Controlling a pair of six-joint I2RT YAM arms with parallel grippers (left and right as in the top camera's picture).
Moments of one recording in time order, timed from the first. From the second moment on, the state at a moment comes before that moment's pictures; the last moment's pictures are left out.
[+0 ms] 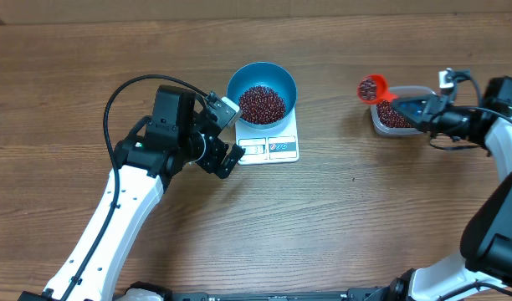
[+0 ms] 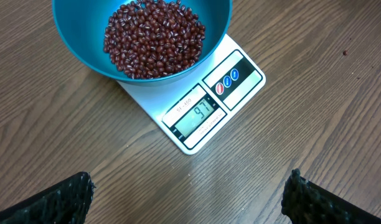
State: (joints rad) left arm -0.28 1.37 1.10 -0.70 0.31 0.32; right arm -0.41 1.80 1.24 -0.72 -1.24 0.00
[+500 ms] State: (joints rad) left arm -0.28 1.37 1.10 -0.70 0.31 0.32; right arm -0.12 1.80 1.37 -0.60 -1.15 0.14
